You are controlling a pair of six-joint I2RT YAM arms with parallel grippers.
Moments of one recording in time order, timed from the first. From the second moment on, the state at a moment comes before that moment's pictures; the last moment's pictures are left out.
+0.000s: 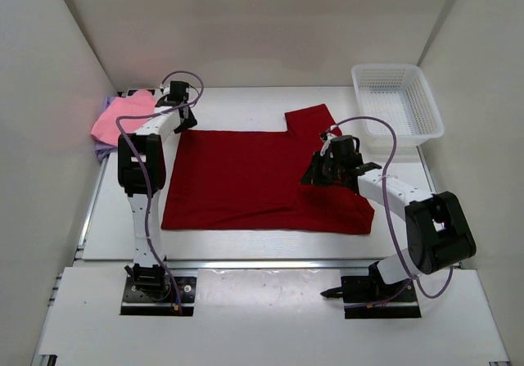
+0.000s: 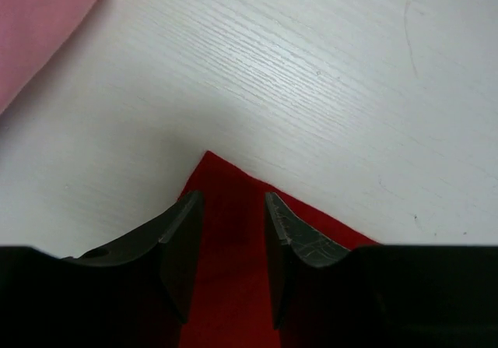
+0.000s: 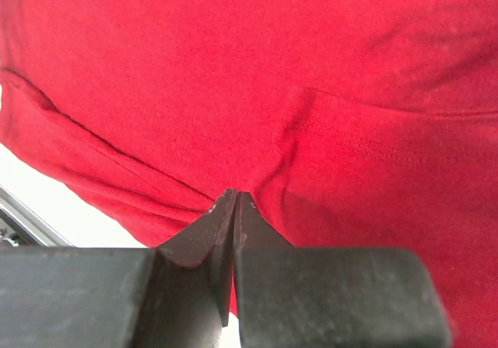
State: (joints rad) left arm -0.07 2.27 1.81 -0.44 -0.27 -0.47; right arm 0.35 1.47 0.80 -0.11 -0.37 0.47
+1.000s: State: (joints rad) left arm -0.06 2.43 2.07 -0.65 -0.29 -0.41; right arm 0.26 1.44 0.96 -0.10 -0.40 0.47
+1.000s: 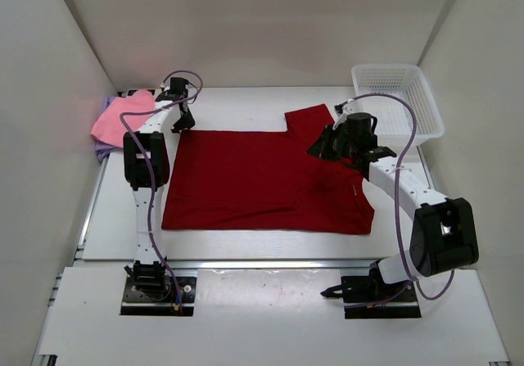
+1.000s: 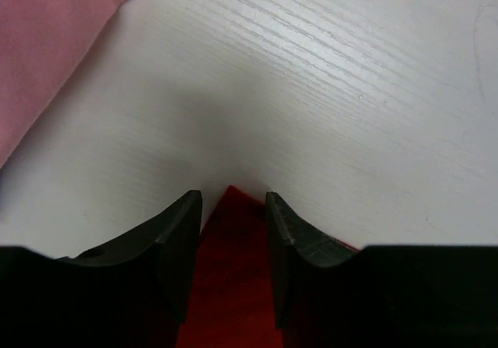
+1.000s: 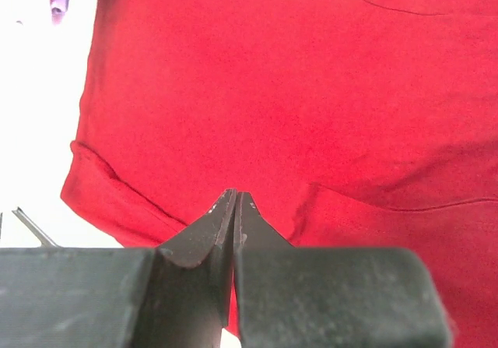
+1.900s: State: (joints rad) left arm -0.05 2.45 2.12 -0.72 -0.27 -0.39; right arm 0.13 1.32 0.99 -0.15 -0.50 0.48
